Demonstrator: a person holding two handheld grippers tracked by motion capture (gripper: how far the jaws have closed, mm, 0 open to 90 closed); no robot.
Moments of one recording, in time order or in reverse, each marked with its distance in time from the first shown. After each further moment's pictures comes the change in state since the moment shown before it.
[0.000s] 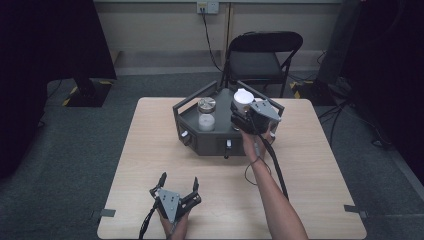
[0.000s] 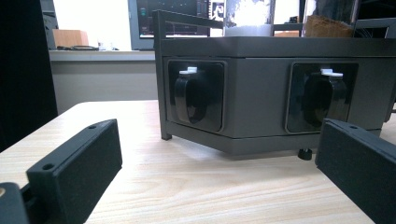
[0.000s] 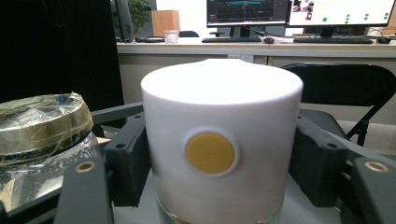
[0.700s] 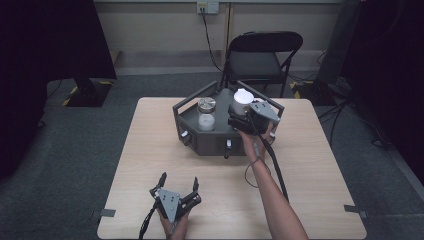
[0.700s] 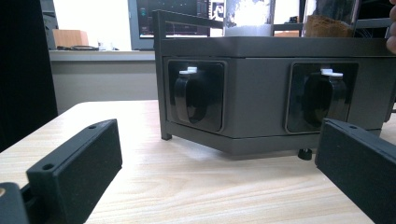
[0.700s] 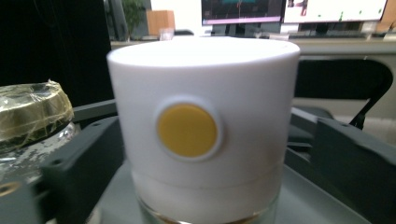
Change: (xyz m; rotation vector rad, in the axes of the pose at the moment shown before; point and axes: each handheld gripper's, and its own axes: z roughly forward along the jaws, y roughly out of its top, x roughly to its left) left arm 0.000 0.000 0.000 0.000 0.000 0.000; right arm 0.000 -0.015 0.007 -0.014 -0.023 0.009
